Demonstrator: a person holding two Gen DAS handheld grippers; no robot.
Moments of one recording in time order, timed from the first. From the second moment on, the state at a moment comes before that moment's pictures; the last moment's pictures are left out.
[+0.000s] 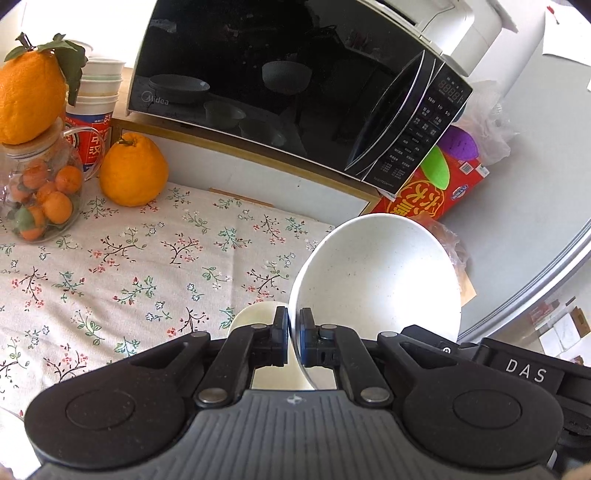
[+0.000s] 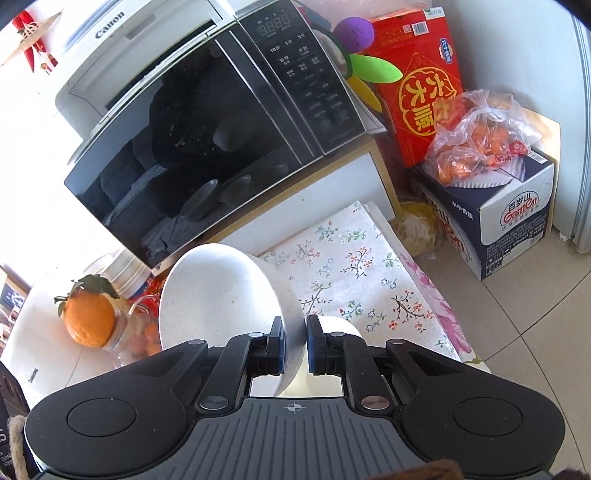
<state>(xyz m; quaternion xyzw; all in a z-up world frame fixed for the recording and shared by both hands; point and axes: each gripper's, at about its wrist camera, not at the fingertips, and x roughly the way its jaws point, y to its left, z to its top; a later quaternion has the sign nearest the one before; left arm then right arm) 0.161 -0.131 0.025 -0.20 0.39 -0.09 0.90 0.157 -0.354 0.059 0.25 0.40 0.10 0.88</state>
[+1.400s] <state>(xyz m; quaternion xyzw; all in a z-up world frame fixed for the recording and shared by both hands) 0.035 -0.112 -0.012 -0.18 0.45 -0.09 0.87 0.037 -0.354 0.014 0.20 0.51 0.18 0.82</state>
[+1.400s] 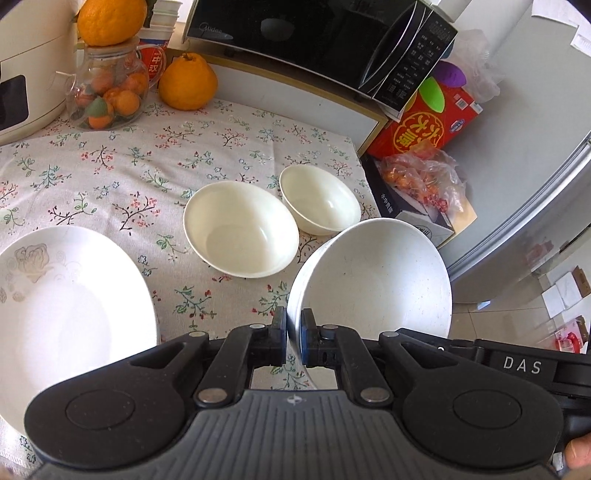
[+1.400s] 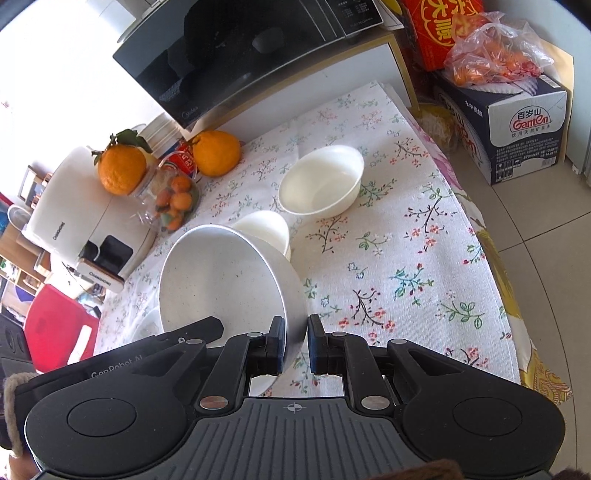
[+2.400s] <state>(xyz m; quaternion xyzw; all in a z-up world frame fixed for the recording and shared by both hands) 0.036 -0.109 -0.067 -0.10 0.51 -0.04 0.85 0.062 -0.318 -0.049 0.17 0.63 0.16 0.74</state>
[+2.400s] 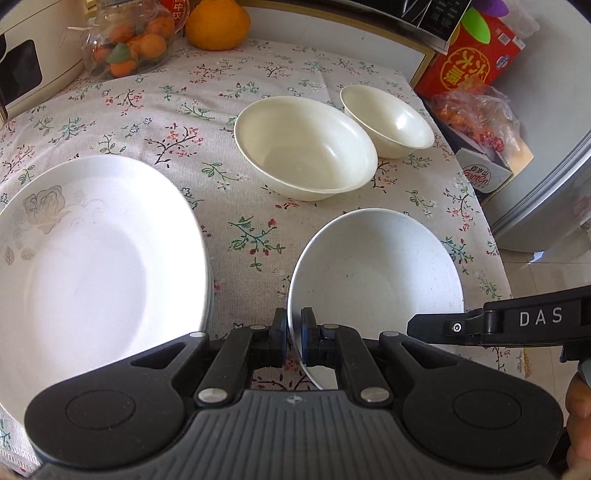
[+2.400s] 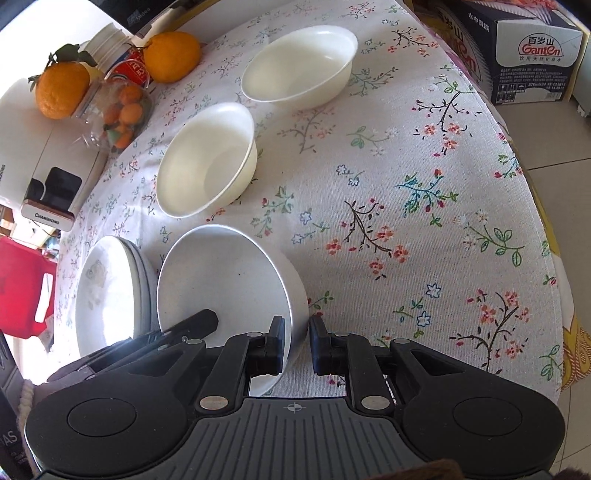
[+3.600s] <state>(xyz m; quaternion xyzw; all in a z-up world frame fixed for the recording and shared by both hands) 0.061 -0.079 -0.026 -0.12 0.47 -0.07 0.87 0.092 -0.324 -0.022 0.21 0.55 0.14 0.79</state>
